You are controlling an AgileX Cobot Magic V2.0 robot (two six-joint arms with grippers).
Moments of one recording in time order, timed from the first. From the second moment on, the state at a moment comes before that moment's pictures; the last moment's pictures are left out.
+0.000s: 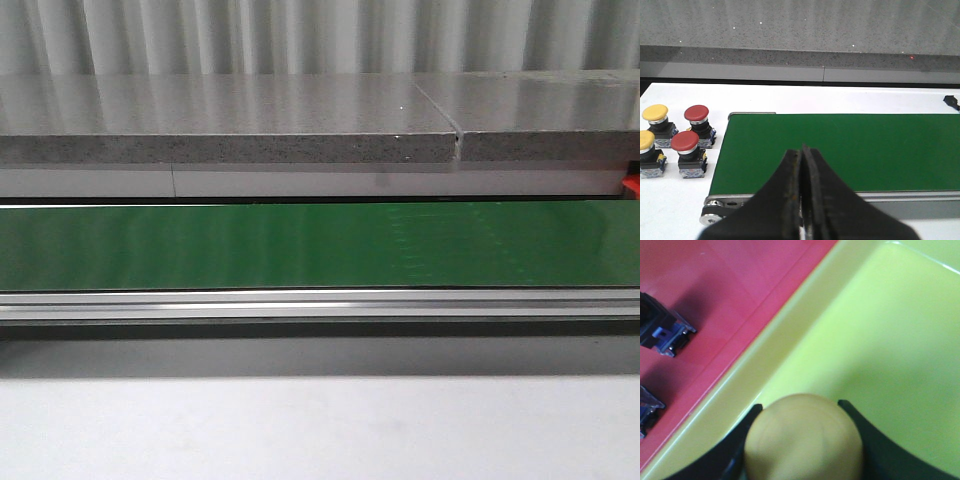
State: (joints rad) left arm -0.07 0.33 -0.47 -0.01 0.52 -0.01; right arm -0.78 1.64 -0.76 1.08 0.05 -0.84
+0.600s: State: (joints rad) left arm -0.07 0.33 -0.47 -0.01 0.52 -0.01; right arm -0.78 1.68 -0.76 1.08 0.02 -0.84
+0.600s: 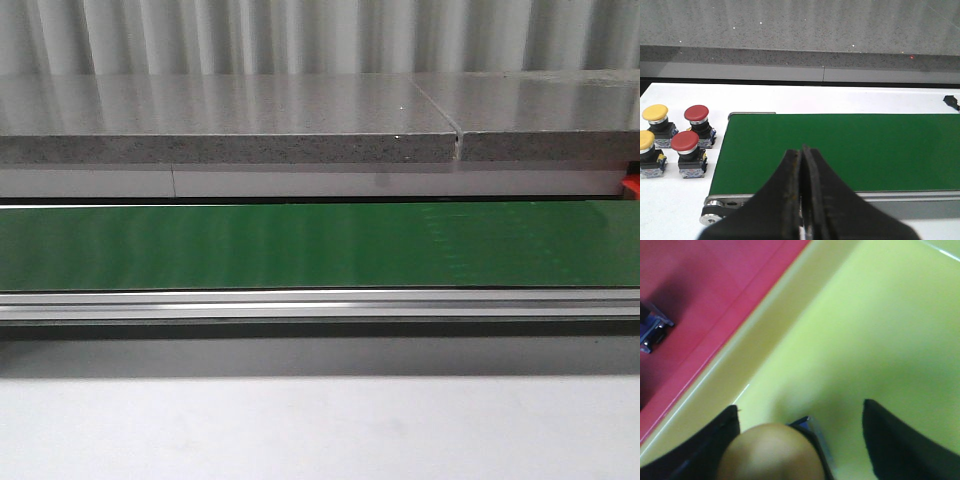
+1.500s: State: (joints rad) left arm -0.07 0.33 -0.47 -0.01 0.52 -0.01; right arm -0.64 1.42 -0.89 1.17 0.20 -0.85
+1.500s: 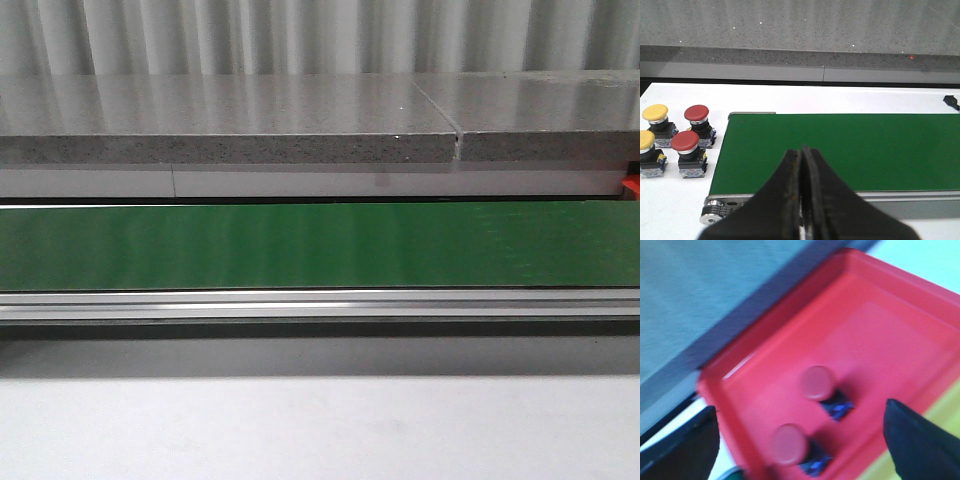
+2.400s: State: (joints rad) left arm -0.07 0.33 -0.47 -0.01 0.52 -0.01; right arm -0.14 0.82 -0.67 1.07 0.31 -1.06
